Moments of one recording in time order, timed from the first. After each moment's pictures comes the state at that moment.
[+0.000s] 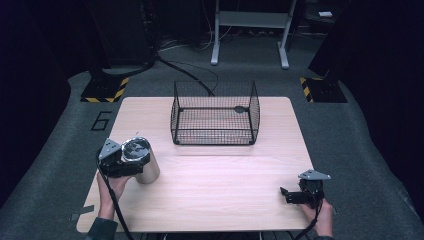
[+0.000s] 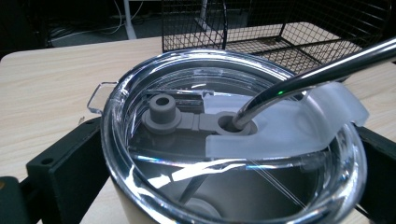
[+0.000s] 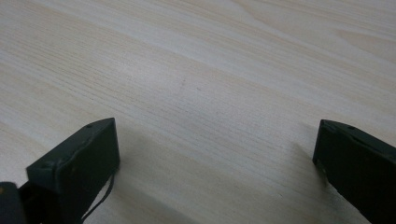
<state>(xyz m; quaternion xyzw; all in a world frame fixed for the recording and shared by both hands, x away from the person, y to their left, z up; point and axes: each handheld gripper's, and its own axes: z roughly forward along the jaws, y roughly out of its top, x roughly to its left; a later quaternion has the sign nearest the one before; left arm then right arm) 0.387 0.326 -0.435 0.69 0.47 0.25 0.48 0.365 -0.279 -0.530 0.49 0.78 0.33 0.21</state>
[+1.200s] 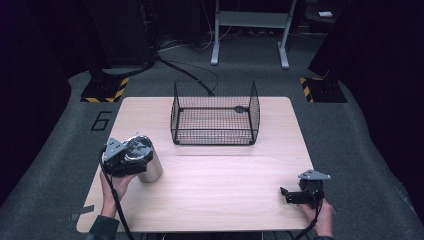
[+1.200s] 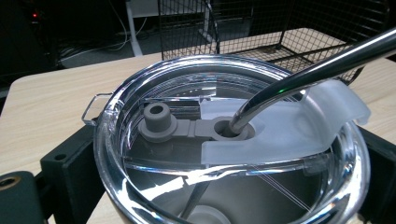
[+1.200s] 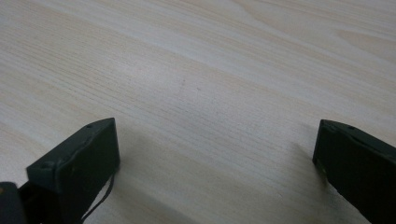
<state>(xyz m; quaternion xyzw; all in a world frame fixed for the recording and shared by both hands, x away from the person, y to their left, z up) 0.386 0.314 -0.427 0.70 0.45 0.28 0.48 0.365 -0.279 -0.530 0.49 0.78 0.33 0.21</state>
